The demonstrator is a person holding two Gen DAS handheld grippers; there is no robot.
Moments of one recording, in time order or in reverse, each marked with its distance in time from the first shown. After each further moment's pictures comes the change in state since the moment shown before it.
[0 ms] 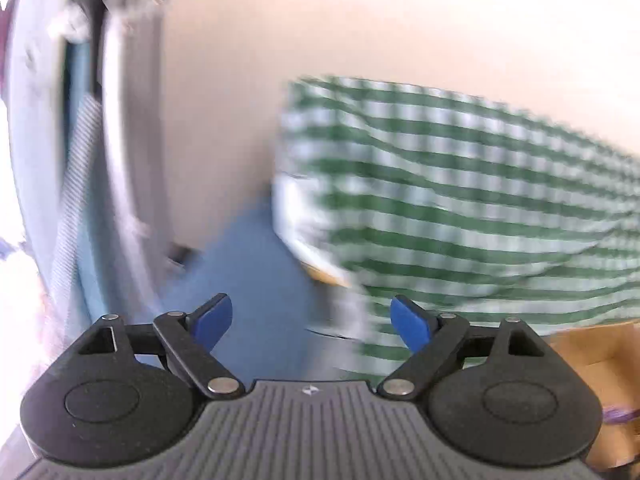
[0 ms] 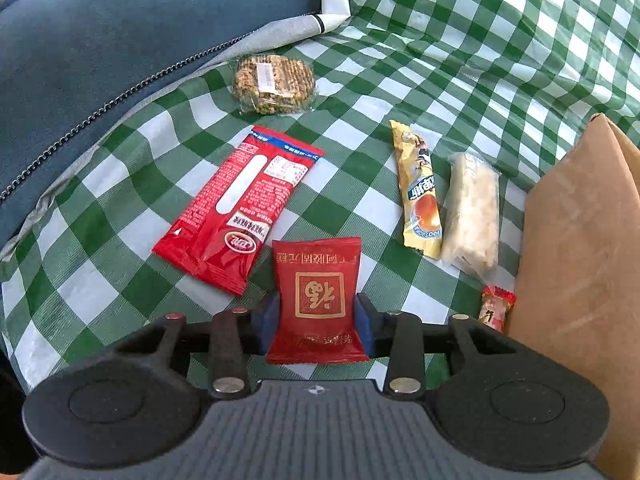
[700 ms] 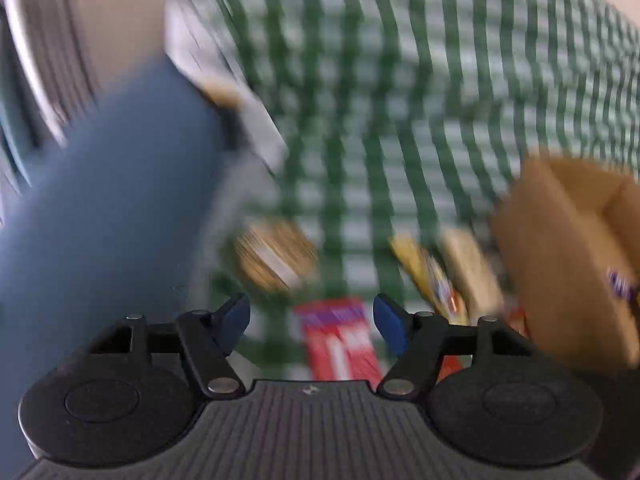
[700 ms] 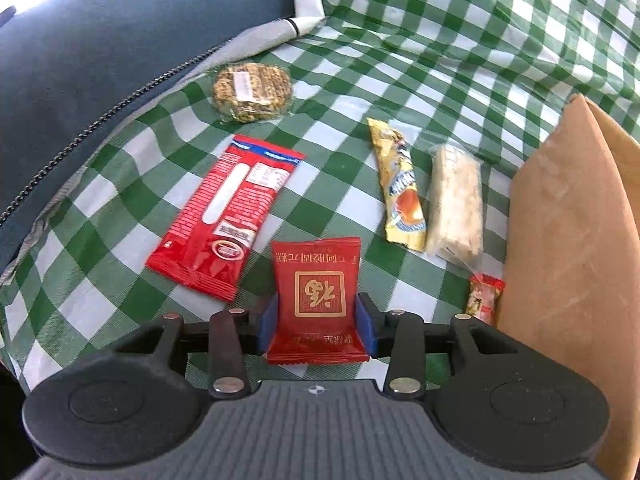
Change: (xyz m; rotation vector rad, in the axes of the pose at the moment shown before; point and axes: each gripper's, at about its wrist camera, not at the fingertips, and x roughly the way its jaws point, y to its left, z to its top) left arm 0.067 -0.115 -0.094 0.109 0.452 -0.143; right arm -0.002 -0.010 0.002 0.085 0.012 -0.018
